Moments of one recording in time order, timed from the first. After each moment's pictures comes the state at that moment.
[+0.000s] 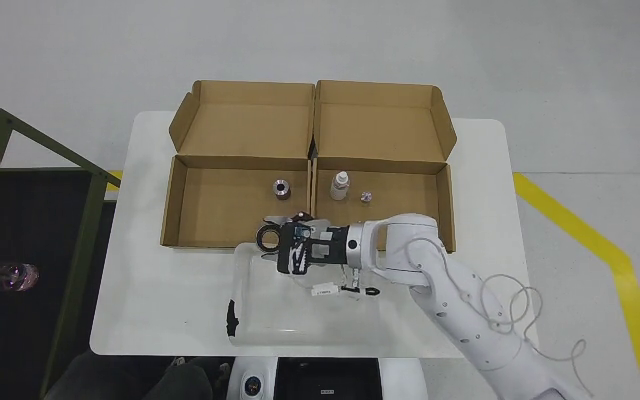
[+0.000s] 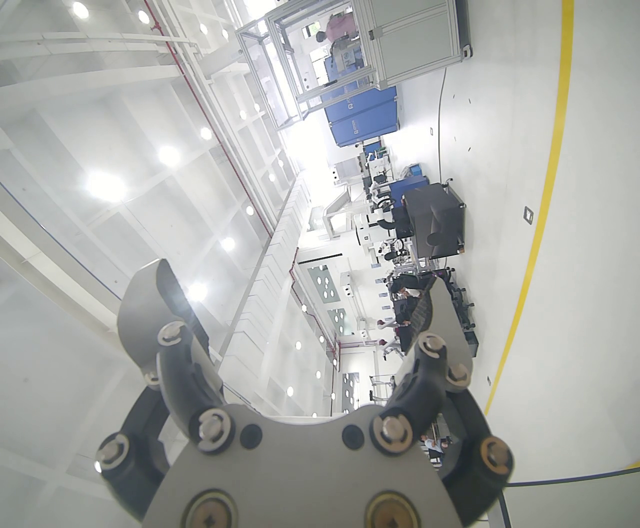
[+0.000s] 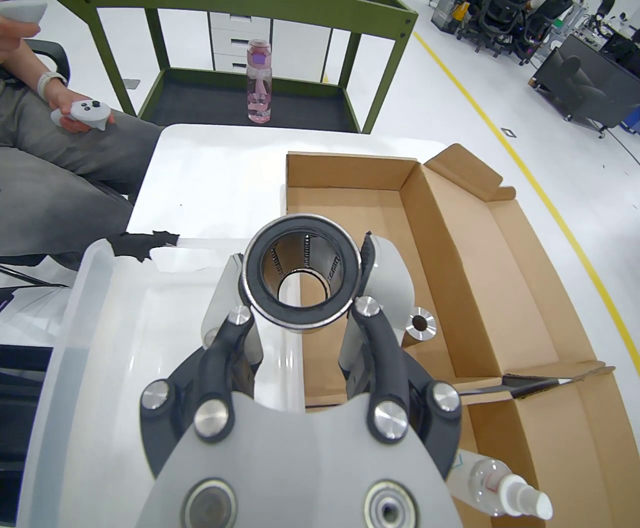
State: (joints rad) left arm -0.19 -0.18 -0.57 -1.44 2.04 -0.23 0.13; right arm -0.96 -1.30 0.88 -1.76 -1.26 -0.77 0.41
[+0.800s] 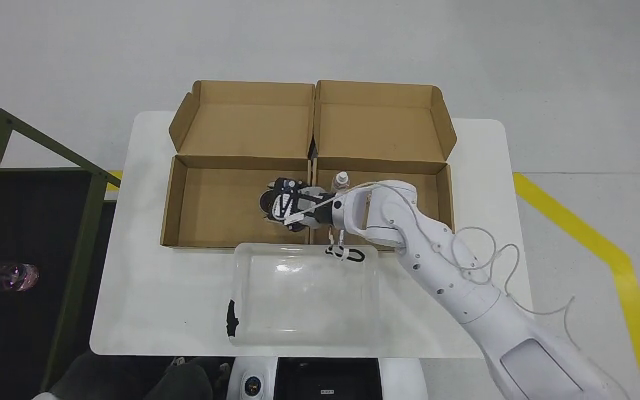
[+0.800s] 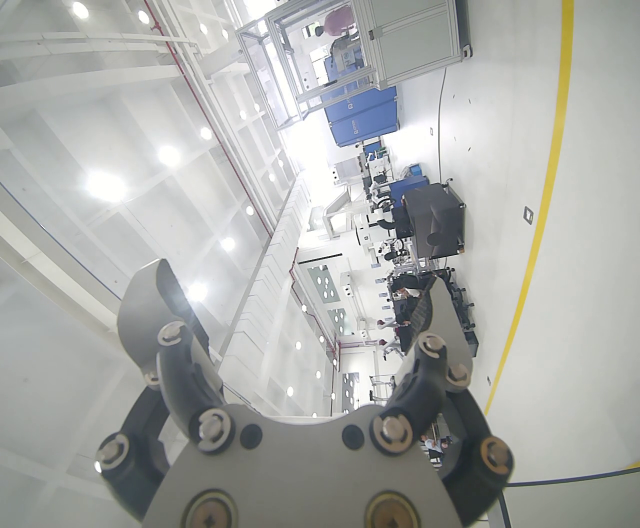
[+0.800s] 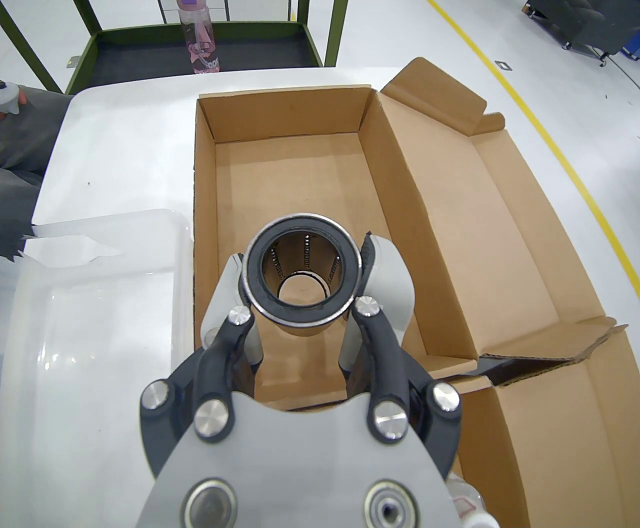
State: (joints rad) left arm -0.19 -0.18 -0.57 -1.44 2.04 -0.23 0.13; right arm -0.74 -1.37 0.76 -1.43 -1.21 -0.67 0.40
